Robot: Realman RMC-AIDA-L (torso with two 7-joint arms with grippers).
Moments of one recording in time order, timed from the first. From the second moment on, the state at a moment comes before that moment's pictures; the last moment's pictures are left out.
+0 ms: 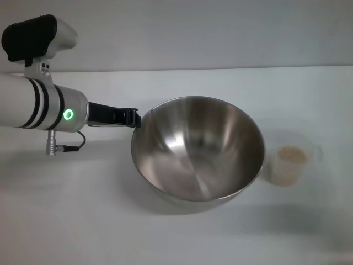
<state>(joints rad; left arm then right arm) -0.58 -2.06 -1.71 -1.19 2.38 -1.03 0.18 0.53 2.07 0.82 0.10 -1.92 -1.73 0.06</state>
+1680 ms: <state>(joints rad) -0.24 -2.05 -1.34 -0.62 2.83 1.26 -0.35 0.40 2.09 0.81 0.14 -1.92 -1.73 0.05</state>
